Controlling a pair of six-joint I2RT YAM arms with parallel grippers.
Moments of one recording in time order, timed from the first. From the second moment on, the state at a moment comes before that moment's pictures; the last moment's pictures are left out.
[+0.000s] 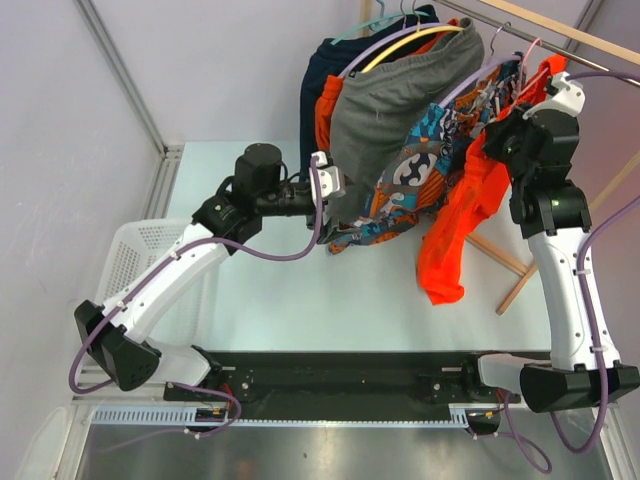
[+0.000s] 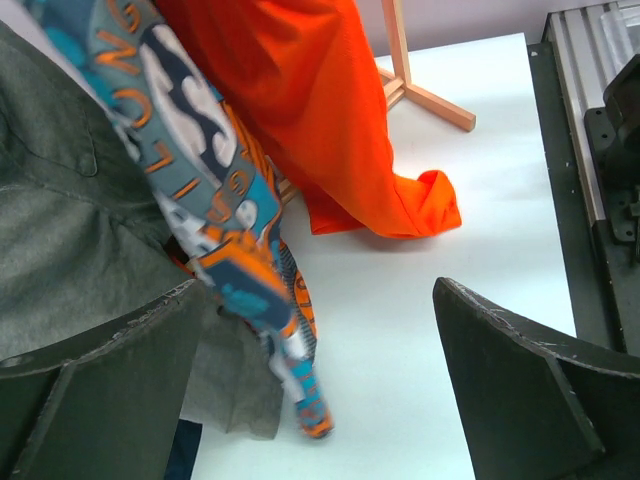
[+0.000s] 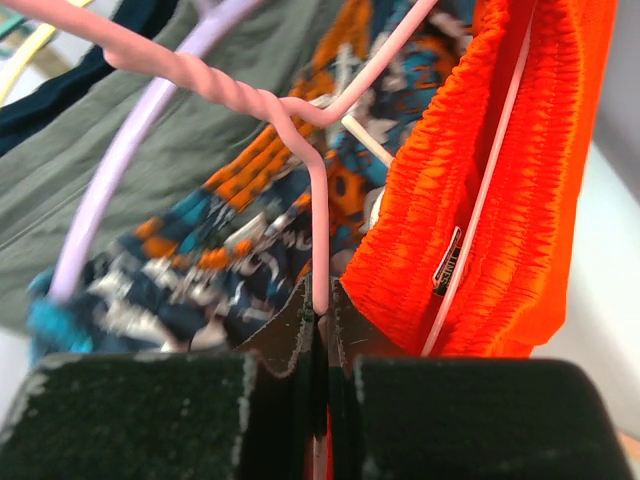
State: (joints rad) left arm -0.67 1.36 1.43 -0.32 0.71 0.46; right arm 0.10 1.22 1.58 -0.47 0.18 0.41
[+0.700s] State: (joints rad) left arm -0.66 1.36 1.41 -0.34 0.71 0.50; right arm 0.04 1.24 1.55 -0.35 0.23 0.35
